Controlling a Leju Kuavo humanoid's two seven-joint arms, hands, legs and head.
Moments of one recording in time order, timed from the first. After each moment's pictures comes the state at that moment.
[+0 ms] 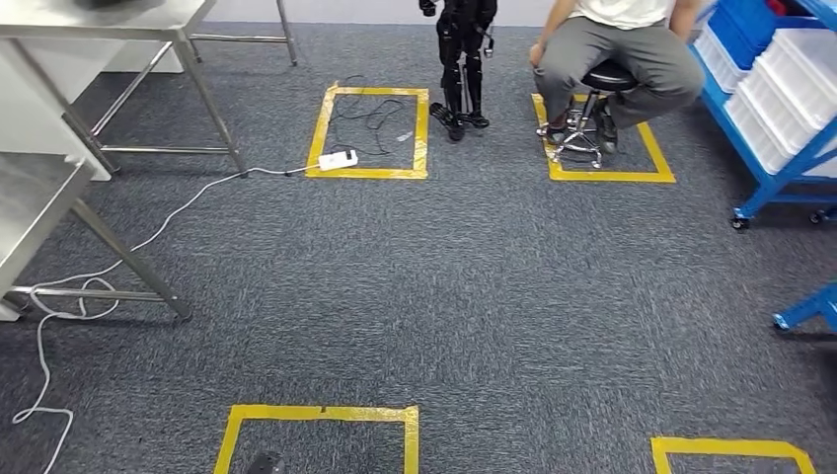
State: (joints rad) left arm -0.14 -0.13 0.72 -0.21 -0.92 -0.05 -0.03; right arm -0.04 0.03 -0.23 -0.18 0.75 0.06 0.28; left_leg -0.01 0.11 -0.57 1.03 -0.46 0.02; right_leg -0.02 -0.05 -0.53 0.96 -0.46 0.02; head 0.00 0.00
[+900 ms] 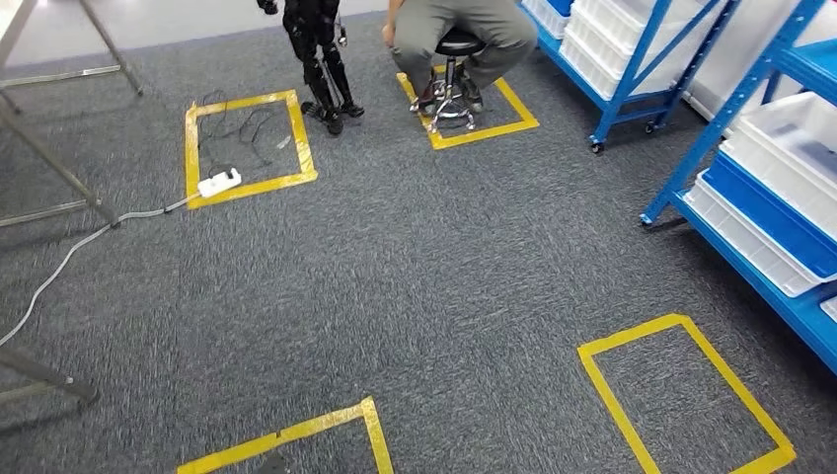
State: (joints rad) left arm -0.15 -0.12 0.64 -0.20 -0.97 -0.06 0.00; right arm -0.04 0.03 -0.26 -0.18 0.76 0.07 0.28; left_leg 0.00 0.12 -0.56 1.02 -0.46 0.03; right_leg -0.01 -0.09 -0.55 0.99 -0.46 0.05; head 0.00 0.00
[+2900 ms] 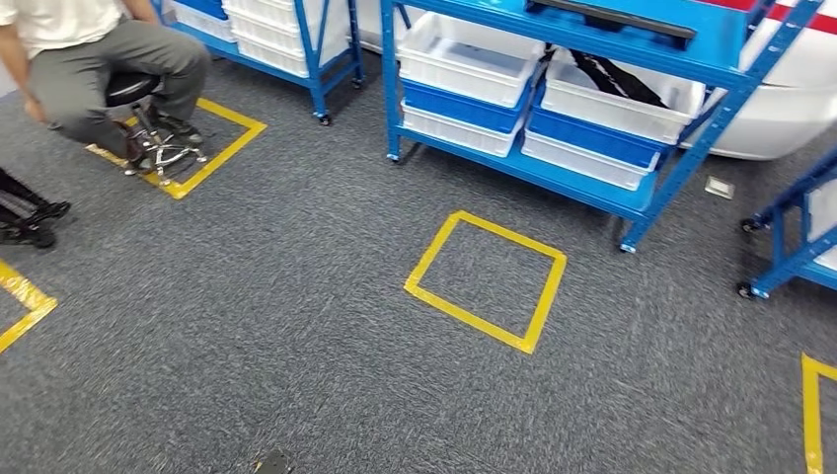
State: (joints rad) left arm -0.16 -0.13 0.64 -0.20 -0.97 -0.07 -0.01; right arm -0.04 0.01 -0.27 -0.18 0.79 0.08 0.29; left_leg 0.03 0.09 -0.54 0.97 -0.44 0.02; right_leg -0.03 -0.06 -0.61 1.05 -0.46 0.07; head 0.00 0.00
